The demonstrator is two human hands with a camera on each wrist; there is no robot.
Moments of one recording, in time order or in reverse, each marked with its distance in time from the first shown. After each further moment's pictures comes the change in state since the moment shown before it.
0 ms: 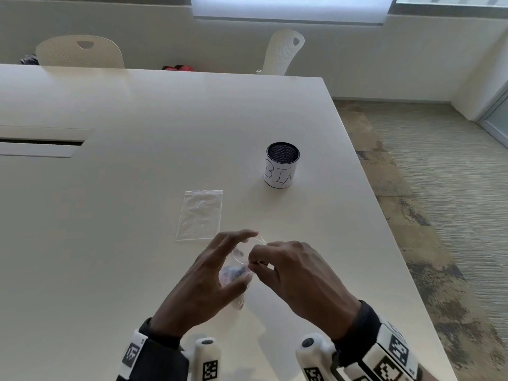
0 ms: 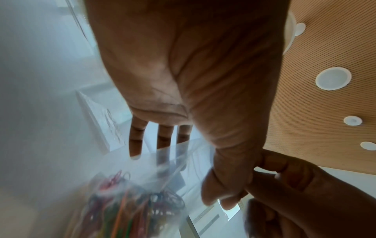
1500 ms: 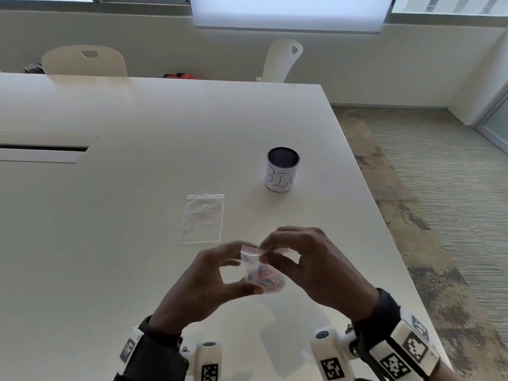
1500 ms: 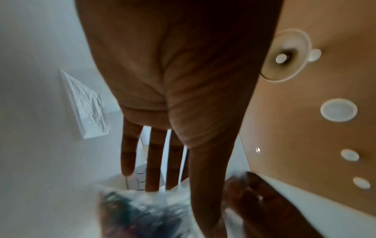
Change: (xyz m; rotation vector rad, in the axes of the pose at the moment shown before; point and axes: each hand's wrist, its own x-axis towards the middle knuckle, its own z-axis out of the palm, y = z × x) left_hand 0.006 0.011 -0.008 -0.246 -0.048 -0.007; right_hand 0.001 0.017 -0.021 0.261 0.104 -0.037
